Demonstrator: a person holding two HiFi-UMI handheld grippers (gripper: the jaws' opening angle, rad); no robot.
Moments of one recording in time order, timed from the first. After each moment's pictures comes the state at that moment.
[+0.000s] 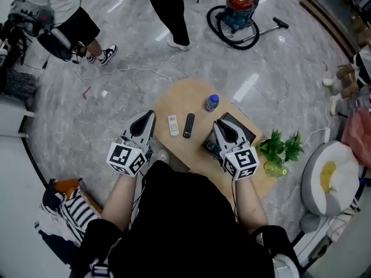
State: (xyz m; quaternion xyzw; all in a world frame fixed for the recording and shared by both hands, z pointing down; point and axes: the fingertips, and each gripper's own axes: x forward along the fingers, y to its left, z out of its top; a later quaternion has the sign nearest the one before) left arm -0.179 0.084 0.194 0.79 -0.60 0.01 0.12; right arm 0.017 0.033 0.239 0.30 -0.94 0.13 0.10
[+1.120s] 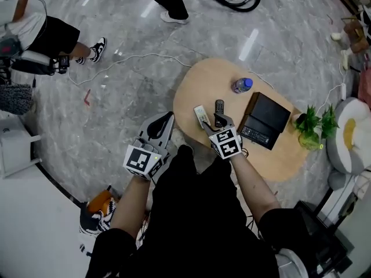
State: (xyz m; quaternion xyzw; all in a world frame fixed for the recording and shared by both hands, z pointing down) left arm -0.280 0.035 0.286 0.86 -0.47 0.08 0.16; right arm -0.167 0.044 0.474 0.31 -0.85 0.25 0.34
